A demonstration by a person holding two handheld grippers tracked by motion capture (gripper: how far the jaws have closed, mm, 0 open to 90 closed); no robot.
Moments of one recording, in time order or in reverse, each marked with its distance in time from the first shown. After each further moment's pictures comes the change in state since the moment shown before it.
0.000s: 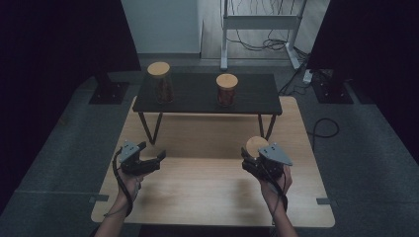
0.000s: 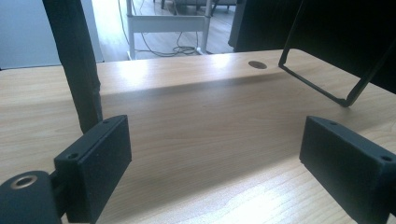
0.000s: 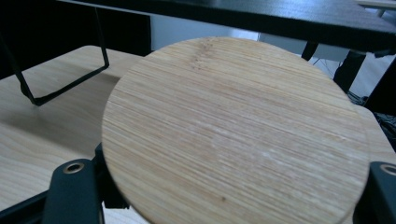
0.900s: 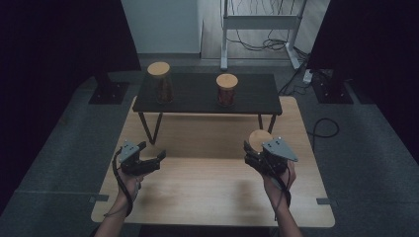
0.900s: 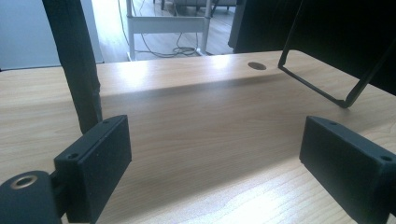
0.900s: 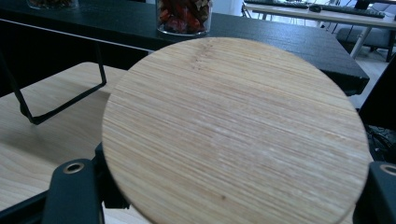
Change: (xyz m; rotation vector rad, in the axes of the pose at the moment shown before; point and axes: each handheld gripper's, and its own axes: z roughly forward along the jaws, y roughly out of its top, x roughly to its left) left arm 0.000 0.001 -0.001 -0.002 0.000 0.000; right arm -0.004 0.016 -0.008 -0.043 -0.014 -0.009
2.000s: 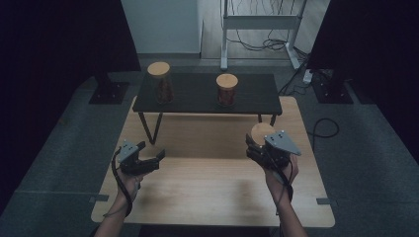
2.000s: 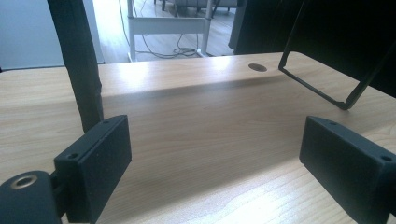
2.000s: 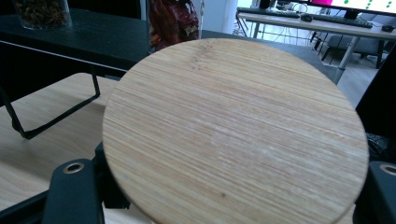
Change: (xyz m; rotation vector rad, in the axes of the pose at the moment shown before) left arm 0.001 0.000 -0.001 -0.004 0.002 -0.003; right arm -0.003 0.017 0.000 -0.021 -0.021 -0.002
